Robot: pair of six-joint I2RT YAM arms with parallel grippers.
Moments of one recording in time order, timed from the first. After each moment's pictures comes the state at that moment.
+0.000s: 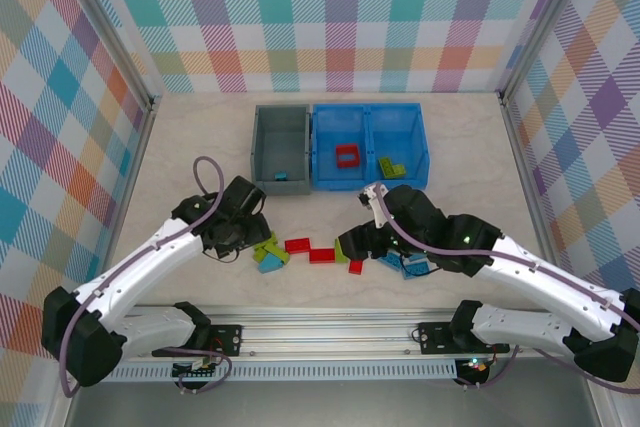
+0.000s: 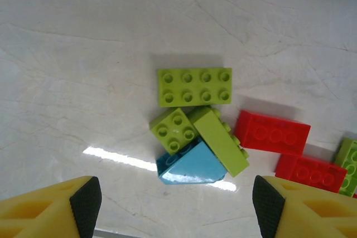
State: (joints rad) left arm -0.59 1.15 0.93 -1.04 -0.13 -0.95; right arm 1.01 0.98 1.01 -0.75 -0.02 0.51
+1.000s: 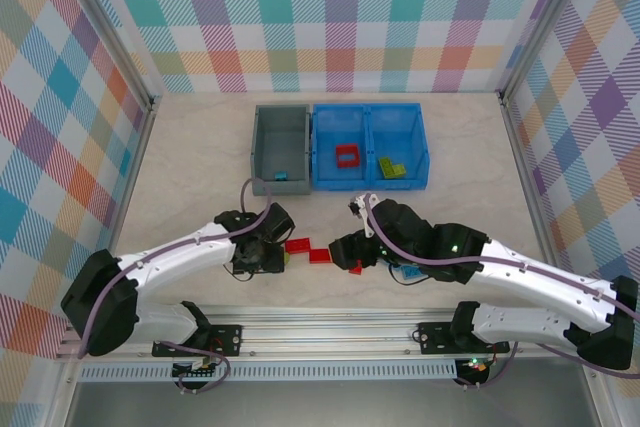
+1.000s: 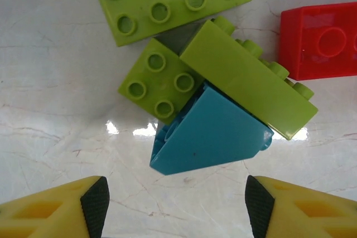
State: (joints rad) left arm -0.80 1.31 0.79 -0.94 -0.12 -0.82; right arm 1.13 1.01 0.96 -0.68 0.08 0.60
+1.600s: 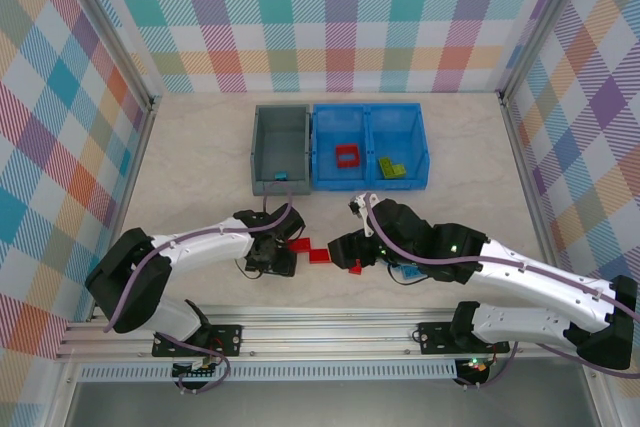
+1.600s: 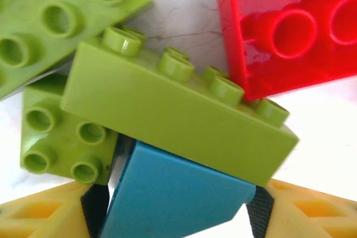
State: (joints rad) left arm -0.80 1.46 0.78 -0.77 -0.04 -0.65; right arm 1.13 1.01 0.96 -0.67 0.08 0.62
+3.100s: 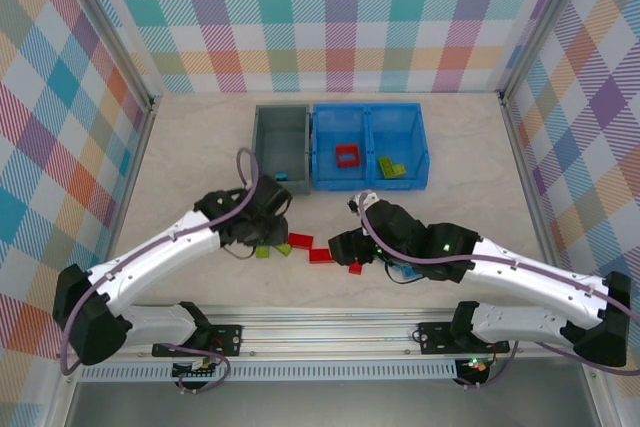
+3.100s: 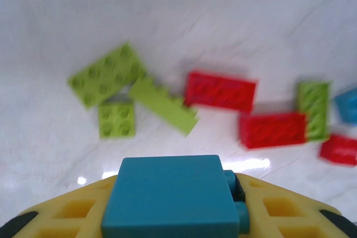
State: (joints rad) left arm -0.75 1.26 1.09 -1.01 -0.15 -0.75; right arm 1.13 1.05 0.96 -0.66 0.16 0.62
